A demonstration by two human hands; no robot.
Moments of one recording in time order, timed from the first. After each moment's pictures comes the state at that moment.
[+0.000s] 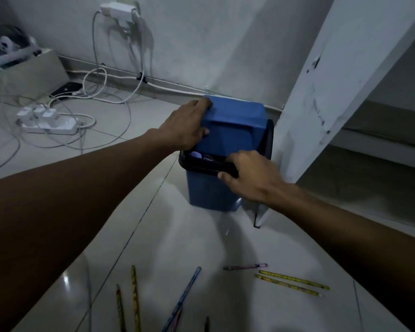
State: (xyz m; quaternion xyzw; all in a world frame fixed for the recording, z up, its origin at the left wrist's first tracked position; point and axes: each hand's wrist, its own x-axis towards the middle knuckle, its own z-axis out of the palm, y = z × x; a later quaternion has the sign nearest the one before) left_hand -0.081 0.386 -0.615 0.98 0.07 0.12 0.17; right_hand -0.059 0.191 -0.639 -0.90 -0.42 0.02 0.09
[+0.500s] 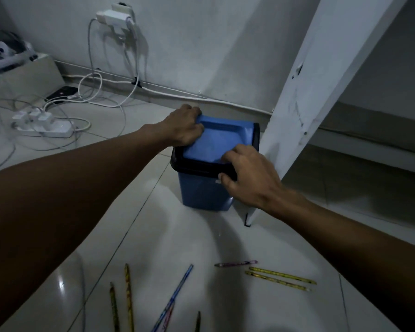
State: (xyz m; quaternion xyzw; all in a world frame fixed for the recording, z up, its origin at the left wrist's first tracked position) left_hand -0.072 0.378 -0.605 0.97 0.11 0.05 0.19; right_hand -0.074 0.166 -0.623 -0.89 -0.44 -0.06 0.12
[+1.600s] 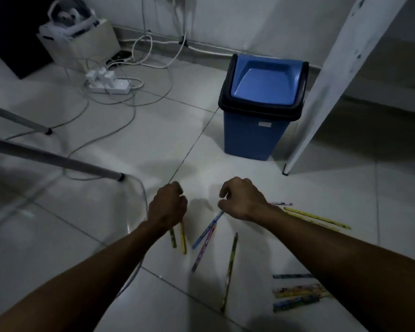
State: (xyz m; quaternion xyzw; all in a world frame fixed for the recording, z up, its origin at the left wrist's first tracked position) left_hand -0.357 0.313 -0.780 0.90 0.35 0.04 0.24; right_hand -0.225 0.163 -0.737 -0.89 -0.34 0.26 0.17
